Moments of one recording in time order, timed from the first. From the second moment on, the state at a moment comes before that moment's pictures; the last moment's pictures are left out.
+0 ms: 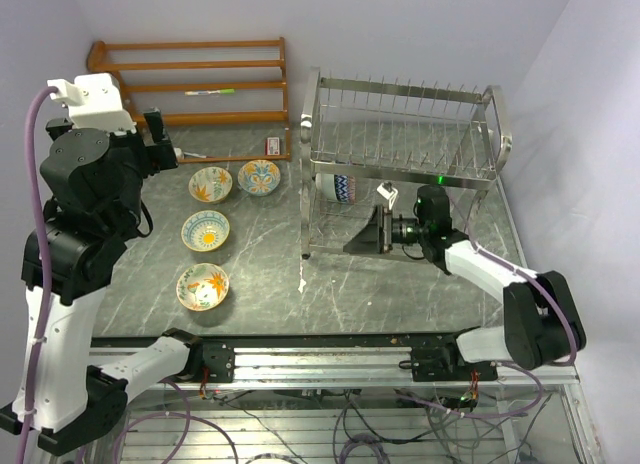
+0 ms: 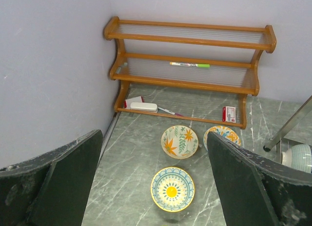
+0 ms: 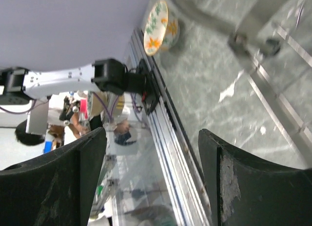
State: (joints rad) left arm -0.40 1.02 1.78 -0.82 -0.64 -0.01; right arm 0.33 1.38 0.67 0.29 -1.07 0.72
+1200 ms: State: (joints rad) left arm -0.40 1.15 2.28 -1.08 -0.51 -0.21; right arm 1.08 1.40 1.11 -0.40 -0.49 0.42
